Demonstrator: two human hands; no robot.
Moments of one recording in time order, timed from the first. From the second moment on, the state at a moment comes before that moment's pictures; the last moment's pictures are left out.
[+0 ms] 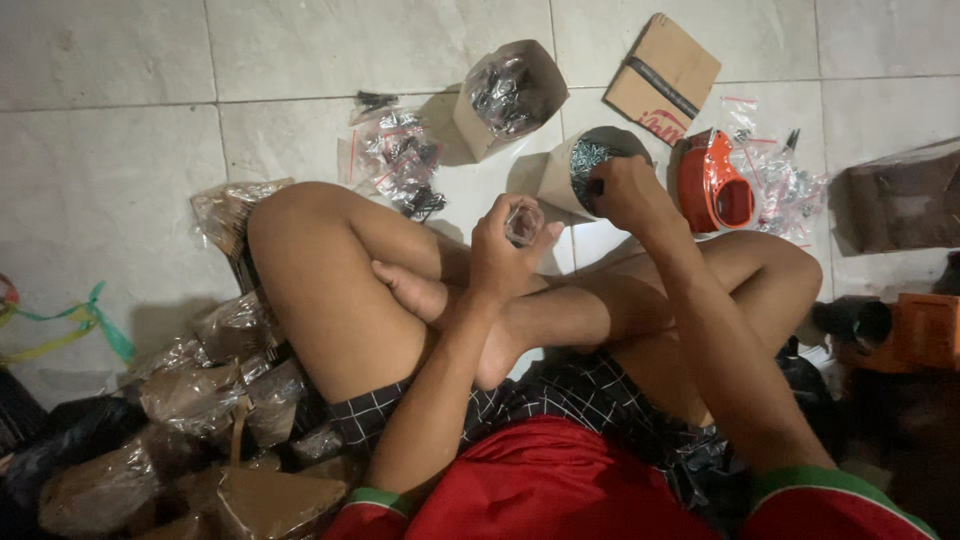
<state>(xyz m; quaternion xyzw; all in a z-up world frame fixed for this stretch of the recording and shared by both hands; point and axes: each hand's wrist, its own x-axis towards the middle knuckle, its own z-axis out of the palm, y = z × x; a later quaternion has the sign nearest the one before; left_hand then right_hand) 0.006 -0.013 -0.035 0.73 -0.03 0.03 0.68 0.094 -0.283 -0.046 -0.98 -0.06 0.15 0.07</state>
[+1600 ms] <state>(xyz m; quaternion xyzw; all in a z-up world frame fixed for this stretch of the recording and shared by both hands) 0.016 -0.016 -0.041 0.76 0.03 -0.04 0.65 0.069 -0.120 0.142 -0.94 -0.19 0.22 0.16</state>
